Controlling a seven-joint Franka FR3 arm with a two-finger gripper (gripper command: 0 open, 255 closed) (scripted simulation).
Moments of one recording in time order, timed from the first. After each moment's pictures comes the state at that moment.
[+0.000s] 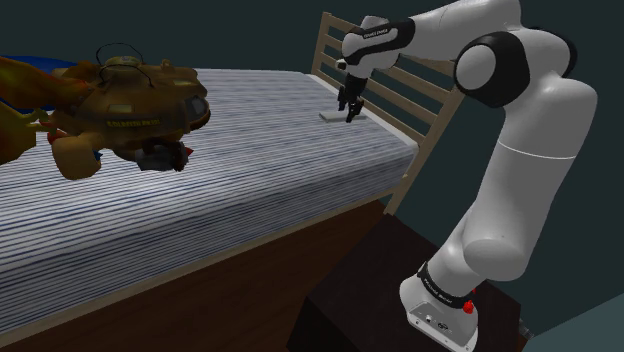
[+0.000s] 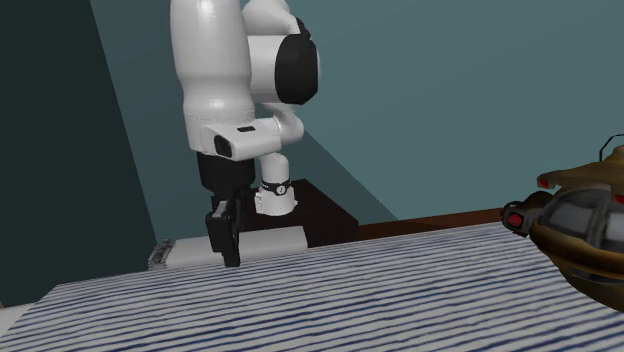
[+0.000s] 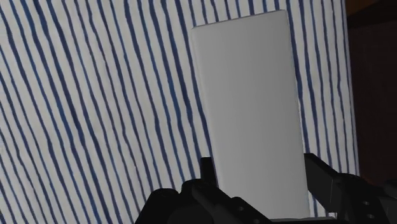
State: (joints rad) arm 0.08 0.27 -0.55 -1.75 0.15 2.00 -1.65
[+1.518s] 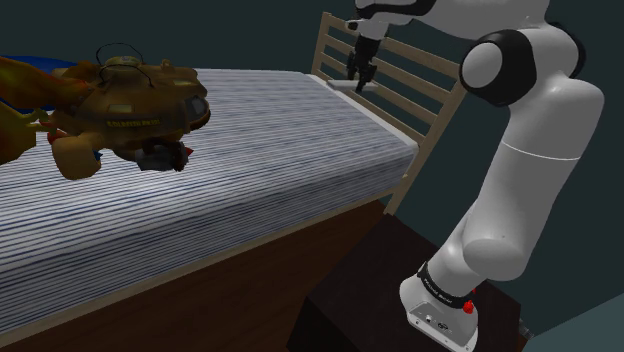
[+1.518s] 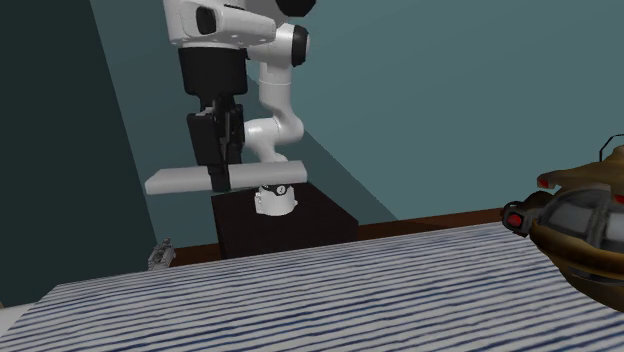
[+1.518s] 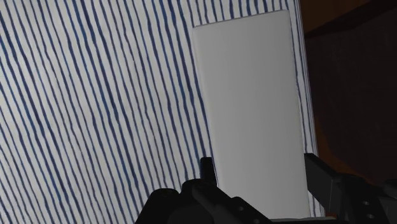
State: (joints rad) arm 0.07 0.24 -0.56 -1.47 0.13 1.70 -1.63
